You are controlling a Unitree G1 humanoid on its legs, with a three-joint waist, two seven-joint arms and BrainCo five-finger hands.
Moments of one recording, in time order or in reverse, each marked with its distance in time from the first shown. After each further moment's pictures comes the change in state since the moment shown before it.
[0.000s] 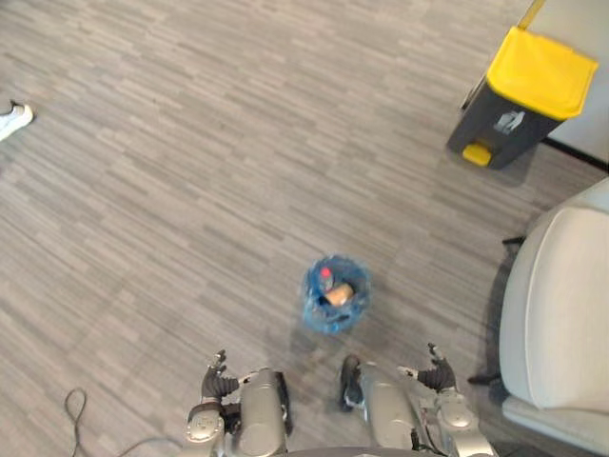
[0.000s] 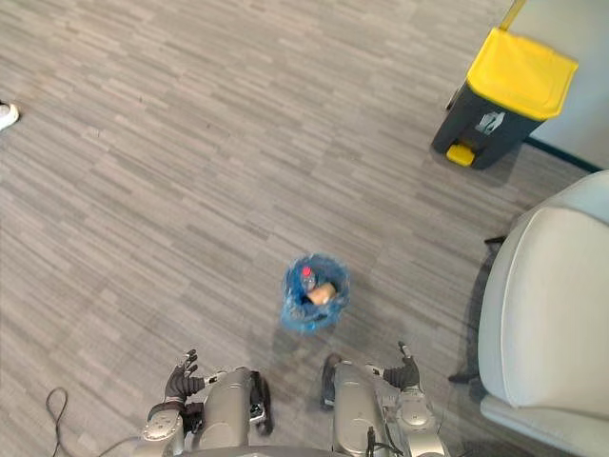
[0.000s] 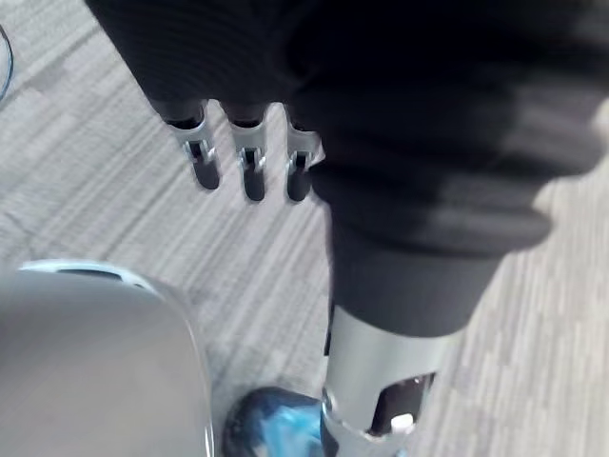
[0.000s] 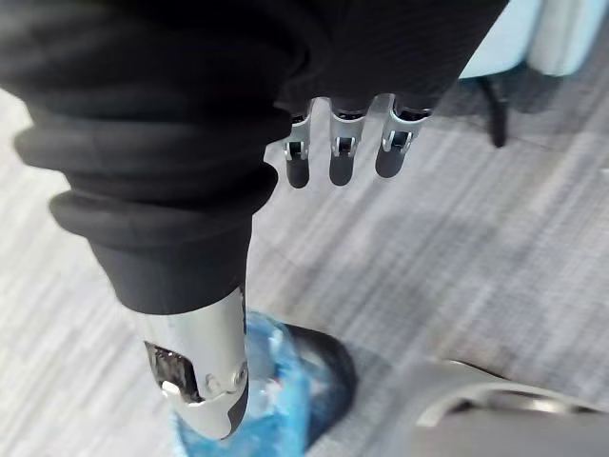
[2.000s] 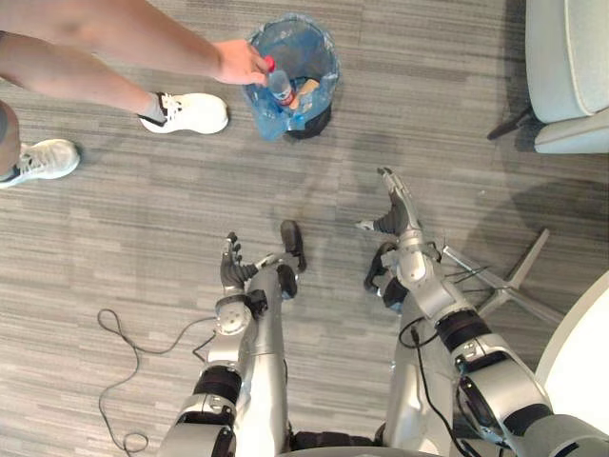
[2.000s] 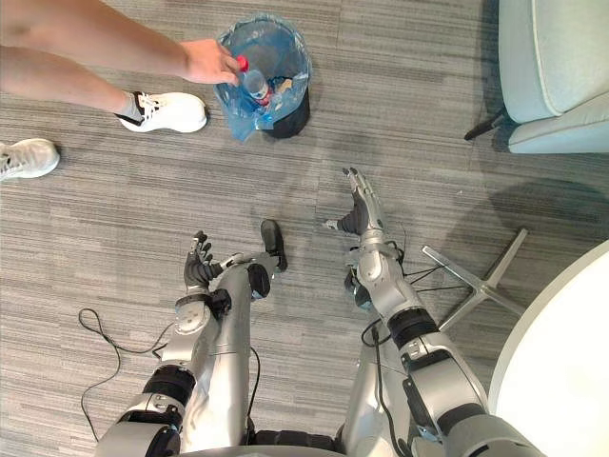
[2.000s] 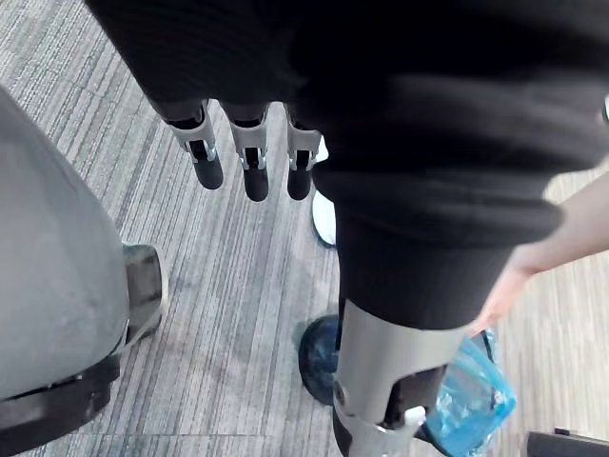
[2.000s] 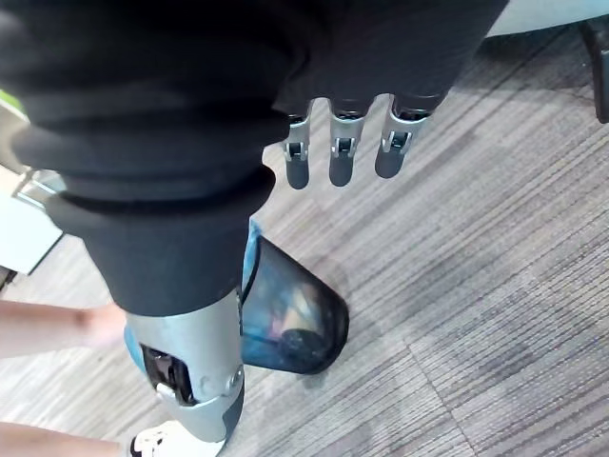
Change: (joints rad) left arm -0.358 -0.067 -0.015 -0.080 -0.068 -0.046 0.130; right arm -0.611 -0.060 0.290 -0.027 -0.354 0.005 -0.182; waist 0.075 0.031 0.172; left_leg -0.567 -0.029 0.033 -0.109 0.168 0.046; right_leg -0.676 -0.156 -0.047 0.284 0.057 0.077
